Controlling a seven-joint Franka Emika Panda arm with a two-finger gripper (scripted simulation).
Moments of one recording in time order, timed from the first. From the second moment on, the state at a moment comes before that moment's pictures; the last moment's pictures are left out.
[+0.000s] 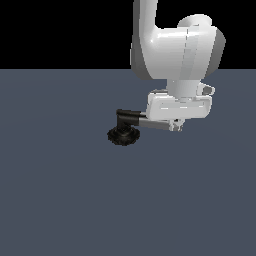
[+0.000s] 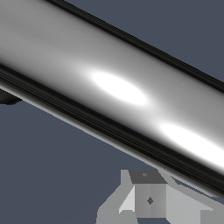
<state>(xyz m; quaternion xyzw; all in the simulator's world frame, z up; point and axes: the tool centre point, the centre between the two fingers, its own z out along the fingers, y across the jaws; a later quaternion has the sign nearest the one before) -0.011 -0.158 0.106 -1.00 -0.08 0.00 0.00</state>
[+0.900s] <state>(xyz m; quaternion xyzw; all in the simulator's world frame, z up) 0.041 -0.177 0.106 -1.00 -0.09 0.00 0.00</state>
